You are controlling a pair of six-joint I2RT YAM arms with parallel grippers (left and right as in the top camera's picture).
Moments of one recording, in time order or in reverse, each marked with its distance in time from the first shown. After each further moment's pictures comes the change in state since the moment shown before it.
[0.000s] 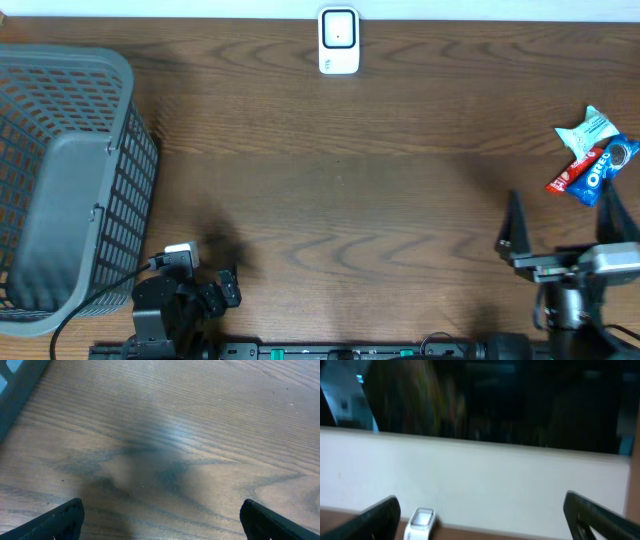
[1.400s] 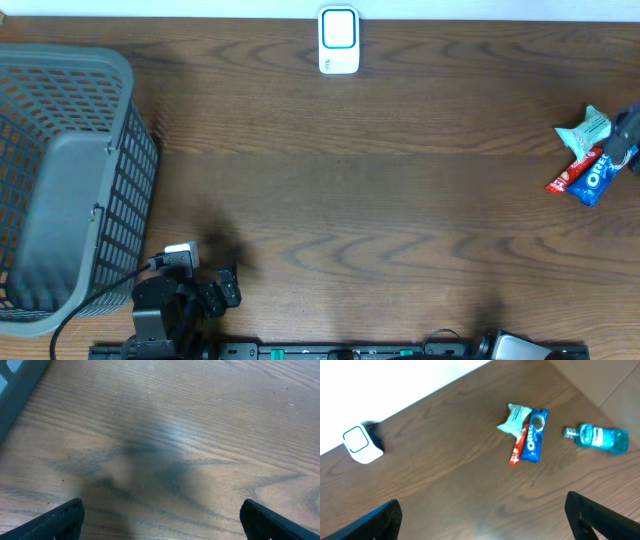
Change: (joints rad) left arm 0.000 0.000 0.000 0.000 -0.001 0.000; right arm -0.283 1.225 1.765 -1.624 0.174 0.242
